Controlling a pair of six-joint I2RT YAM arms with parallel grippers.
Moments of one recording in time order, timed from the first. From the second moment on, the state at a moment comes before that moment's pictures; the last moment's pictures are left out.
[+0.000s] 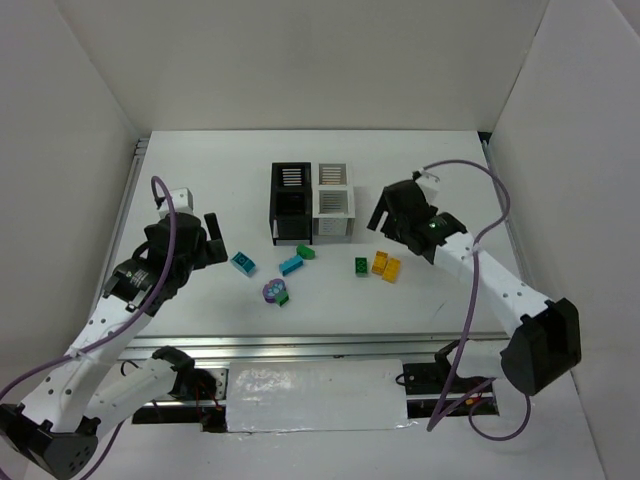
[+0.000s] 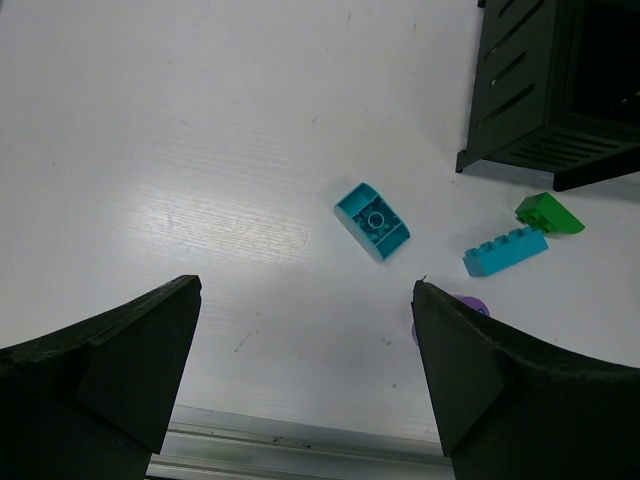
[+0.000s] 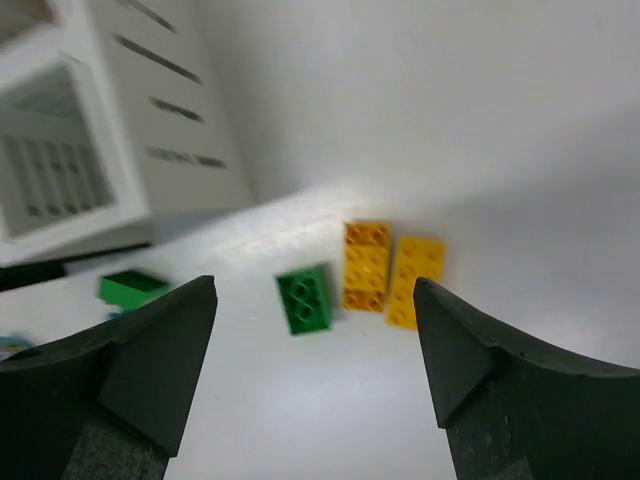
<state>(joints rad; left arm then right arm) -0.43 0.85 0.95 -0.79 -0.45 -0.47 0.48 1.31 1.10 -0.55 0.39 0.72</state>
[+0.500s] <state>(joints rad) -0.43 0.85 0.95 -0.79 -0.44 -0.48 0.33 1.32 0.84 -0.60 0.30 0.82</state>
